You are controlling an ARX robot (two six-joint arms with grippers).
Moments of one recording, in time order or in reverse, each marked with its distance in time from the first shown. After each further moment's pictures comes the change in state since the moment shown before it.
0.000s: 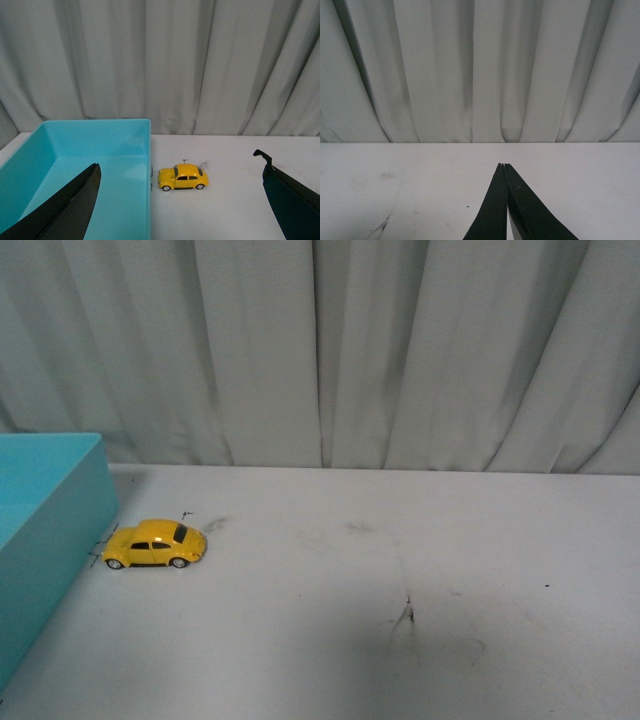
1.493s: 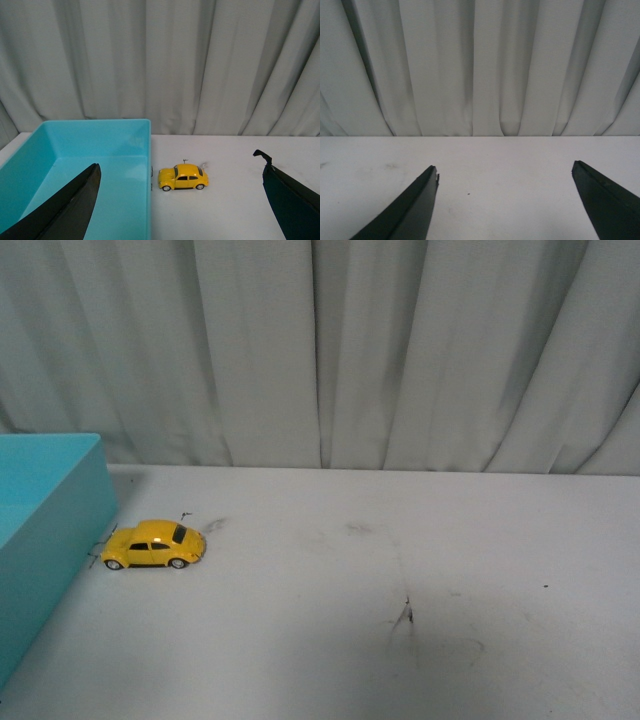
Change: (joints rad) left arm 0.000 0.000 0.000 0.000 0.000 0.000; right arm 0.000 -0.429 0.000 -0.432 0.002 0.000
